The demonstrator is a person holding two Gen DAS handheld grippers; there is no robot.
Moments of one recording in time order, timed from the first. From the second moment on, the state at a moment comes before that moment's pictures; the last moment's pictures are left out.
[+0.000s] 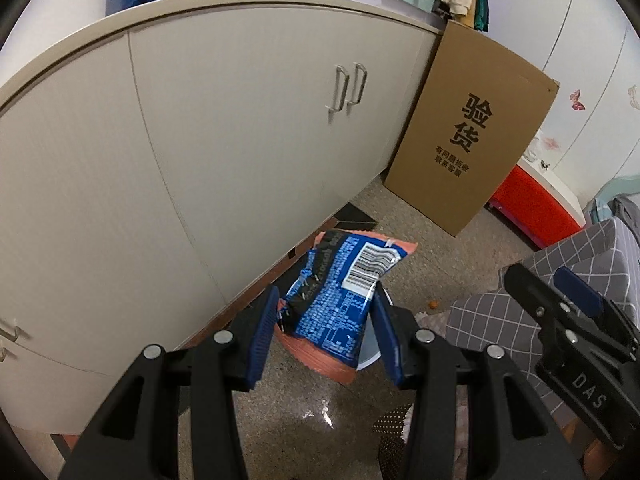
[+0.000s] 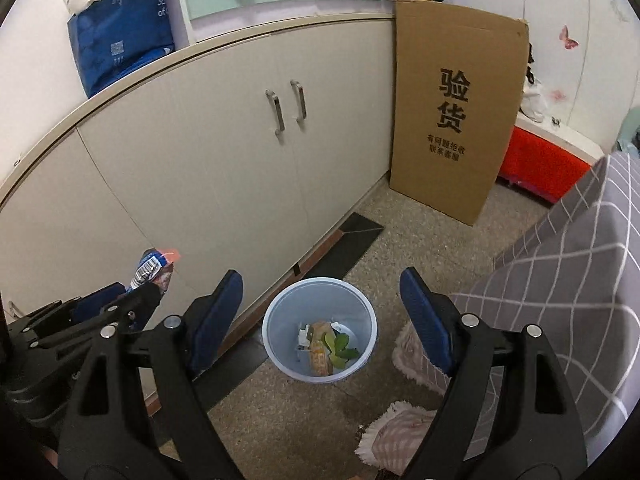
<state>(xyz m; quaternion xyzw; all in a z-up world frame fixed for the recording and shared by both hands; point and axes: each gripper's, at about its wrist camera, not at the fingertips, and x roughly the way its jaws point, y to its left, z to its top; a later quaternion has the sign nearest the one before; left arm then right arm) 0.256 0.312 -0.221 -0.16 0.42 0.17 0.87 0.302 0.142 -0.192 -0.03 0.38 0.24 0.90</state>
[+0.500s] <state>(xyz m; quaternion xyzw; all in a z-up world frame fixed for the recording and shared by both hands) 0.276 0.292 -0.213 -0.15 0.42 0.14 0.88 0.301 0.121 -0.179 -0.02 0.35 0.21 0.91</state>
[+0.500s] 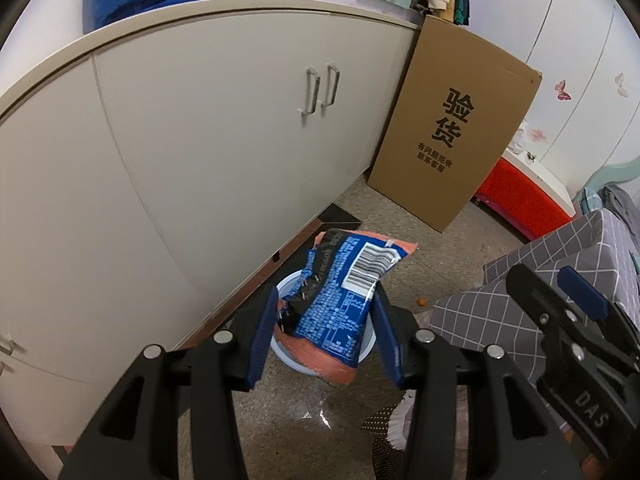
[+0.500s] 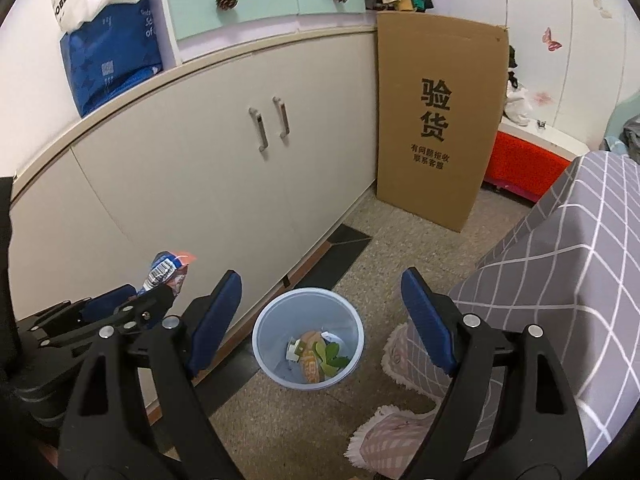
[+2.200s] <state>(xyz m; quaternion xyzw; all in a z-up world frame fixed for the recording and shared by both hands) 0.226 0.025 -0.092 -0.10 0.35 -0.06 0.93 0.164 -0.203 -0.083 0.17 0.23 0.00 0.96</state>
